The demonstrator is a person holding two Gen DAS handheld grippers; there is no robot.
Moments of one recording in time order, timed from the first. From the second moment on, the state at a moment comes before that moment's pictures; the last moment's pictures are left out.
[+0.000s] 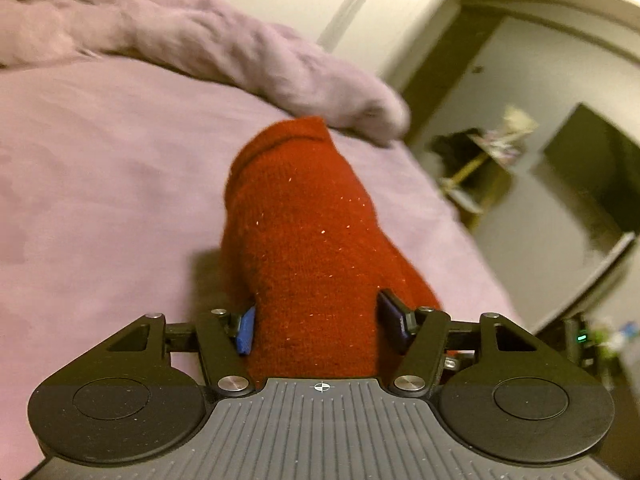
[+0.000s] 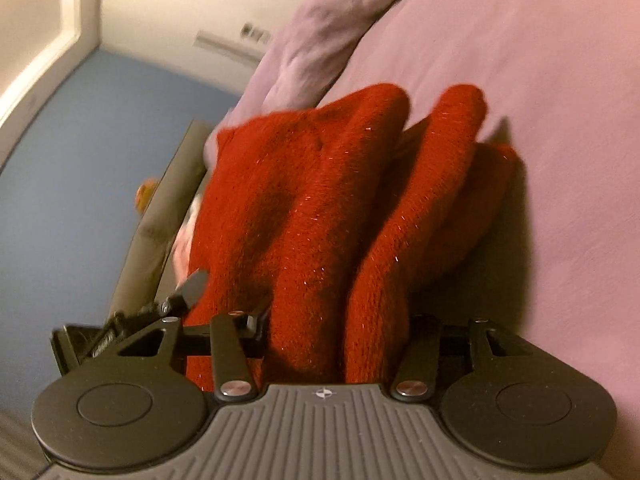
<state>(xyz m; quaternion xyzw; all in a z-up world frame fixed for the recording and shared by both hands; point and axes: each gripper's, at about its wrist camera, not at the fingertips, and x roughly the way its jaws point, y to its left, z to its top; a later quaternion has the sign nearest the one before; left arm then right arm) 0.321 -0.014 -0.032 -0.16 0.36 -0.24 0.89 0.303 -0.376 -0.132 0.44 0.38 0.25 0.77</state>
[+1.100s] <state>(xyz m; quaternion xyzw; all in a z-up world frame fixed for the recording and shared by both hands) 0.424 -0.099 -0.095 0.01 0.37 0.00 0.93 0.354 -0.275 -0.119 0.09 0.30 -0.09 0.94</state>
